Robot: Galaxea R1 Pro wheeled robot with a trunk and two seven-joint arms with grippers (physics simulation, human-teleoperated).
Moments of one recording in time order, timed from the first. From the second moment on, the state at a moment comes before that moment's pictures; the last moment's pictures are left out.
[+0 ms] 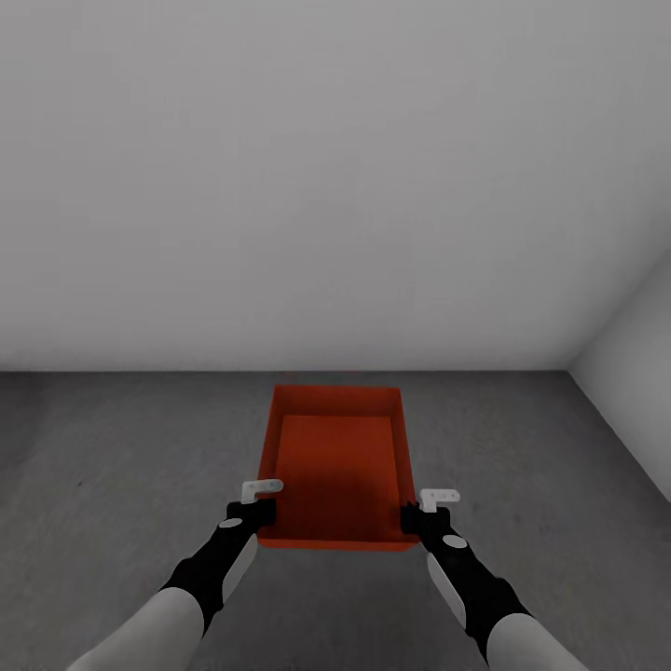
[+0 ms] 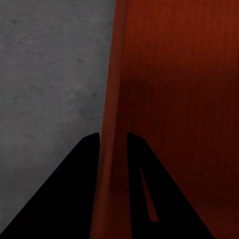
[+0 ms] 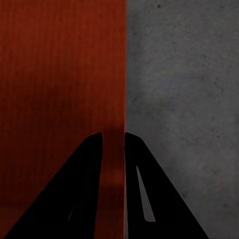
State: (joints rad) left arm -0.65 -0.11 -0.07 -0.48 0.10 0.11 0.18; right arm -0.57 0.06 0.12 -0.55 -0.11 0.03 -0.09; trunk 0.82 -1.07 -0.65
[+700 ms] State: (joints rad) left arm -0.65 -0.11 -0.07 -0.48 0.09 0.12 0.18; right arm -0.57 0.06 0.12 -0.54 -0.12 0.01 -0.09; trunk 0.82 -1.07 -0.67
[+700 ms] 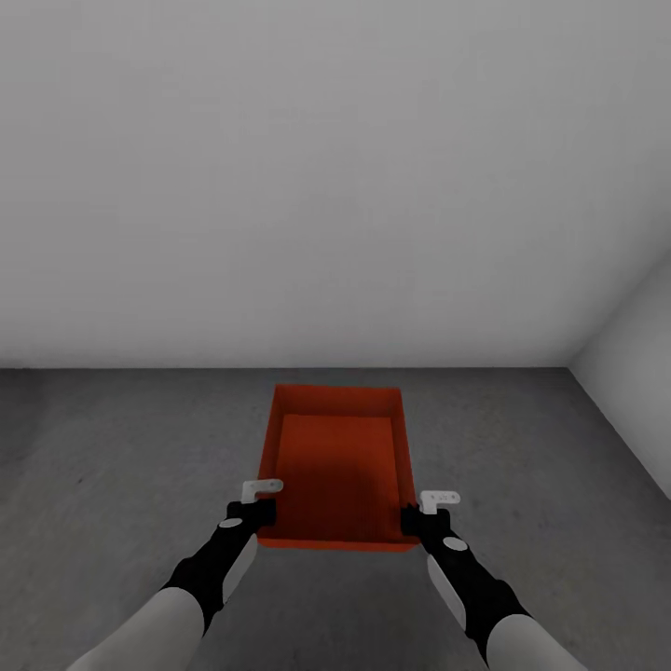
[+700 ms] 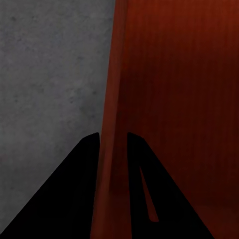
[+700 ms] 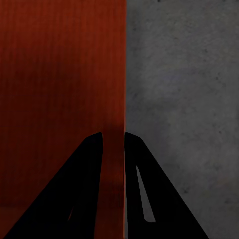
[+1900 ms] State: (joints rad) left arm -0.65 -0.11 -0.07 -0.48 0.09 0.12 0.18; right arm -0.57 0.06 0.12 -0.54 -0.11 0.01 -0.08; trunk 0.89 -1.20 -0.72
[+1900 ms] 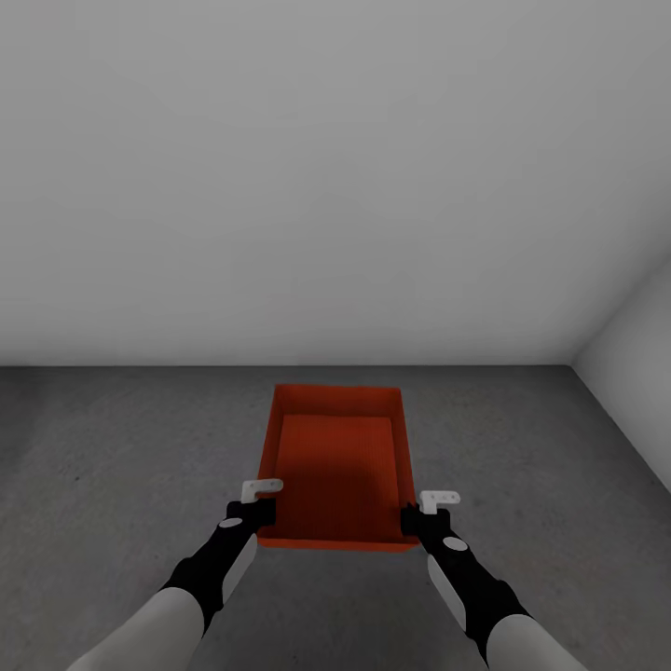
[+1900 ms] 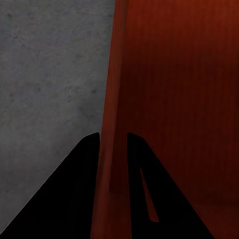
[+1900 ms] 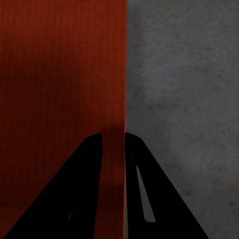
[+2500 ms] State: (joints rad) left arm -0.65 -0.11 -0.07 -0.48 0.09 0.12 0.18; right arm -0.58 0.06 0.12 -0.54 -0.11 0.01 -0.08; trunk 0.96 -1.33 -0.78
